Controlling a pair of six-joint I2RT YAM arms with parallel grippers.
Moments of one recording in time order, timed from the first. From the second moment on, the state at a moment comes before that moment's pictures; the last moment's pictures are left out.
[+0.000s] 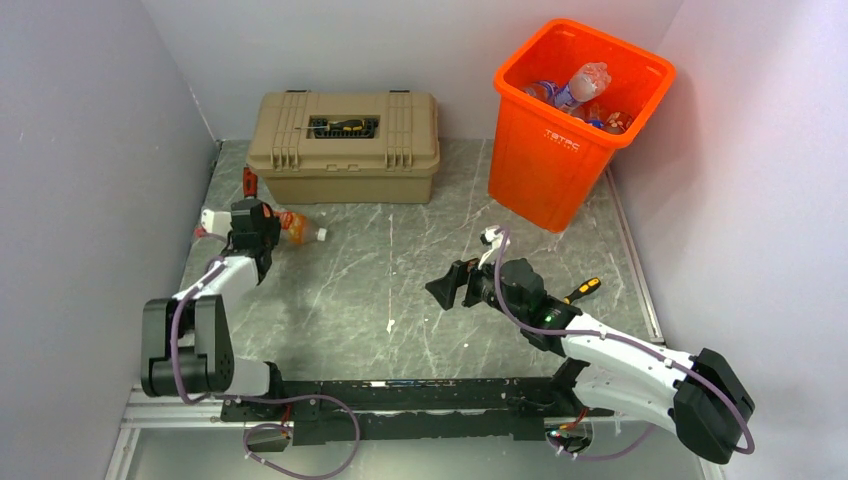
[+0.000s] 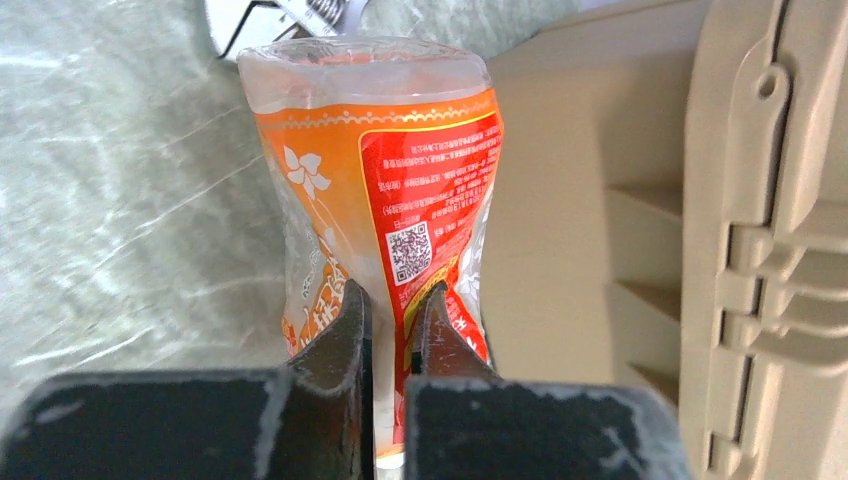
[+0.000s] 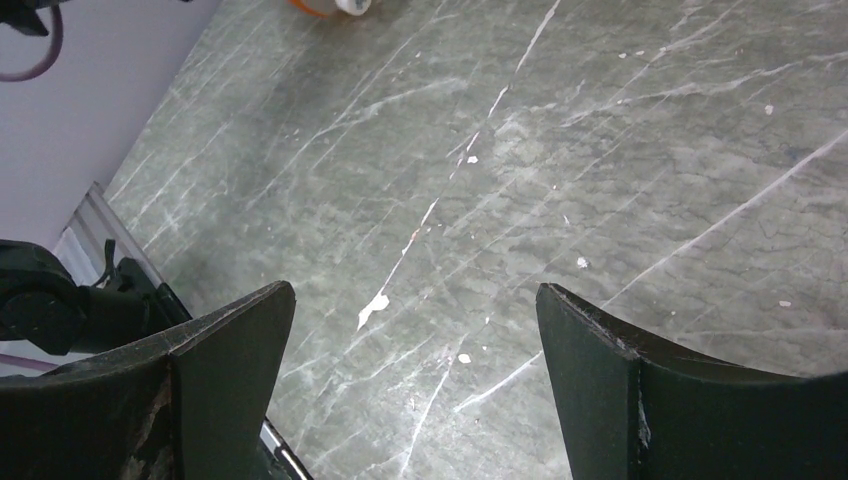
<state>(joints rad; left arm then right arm) 0.07 1.40 0.67 0.17 -0.28 -1.25 0.81 0.95 0.41 0.26 0.00 0.52</state>
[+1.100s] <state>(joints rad) -0.05 0.69 0.56 0.06 0.39 -1.10 0.93 1.37 0.87 0.31 -0.33 0.61</state>
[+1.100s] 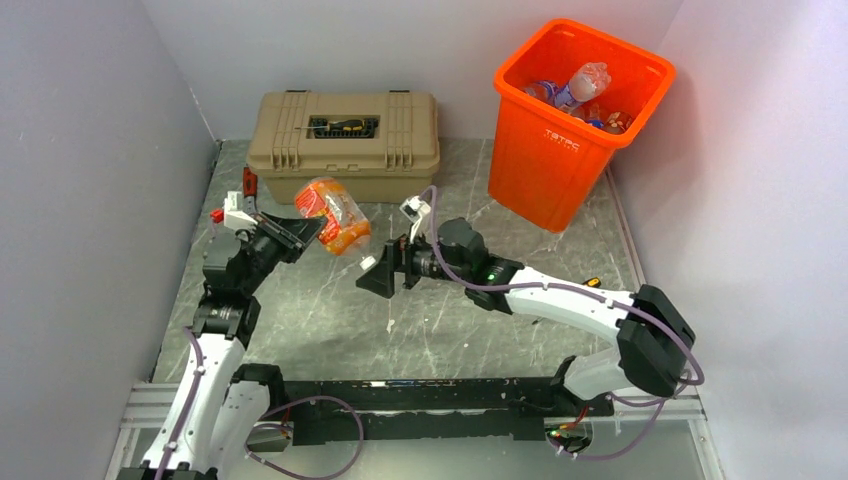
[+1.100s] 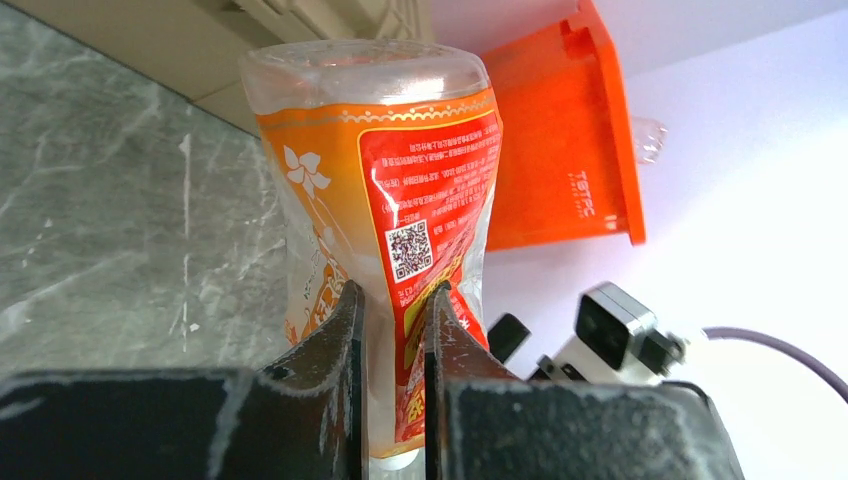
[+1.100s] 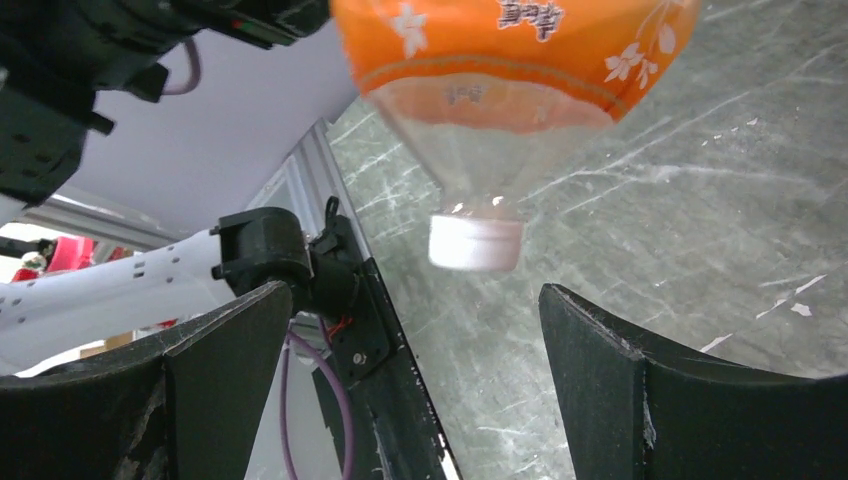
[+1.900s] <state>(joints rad) -0.08 0.59 0.56 0.05 0.47 -1.09 0.98 1.47 0.96 0.26 -0.23 0.62</state>
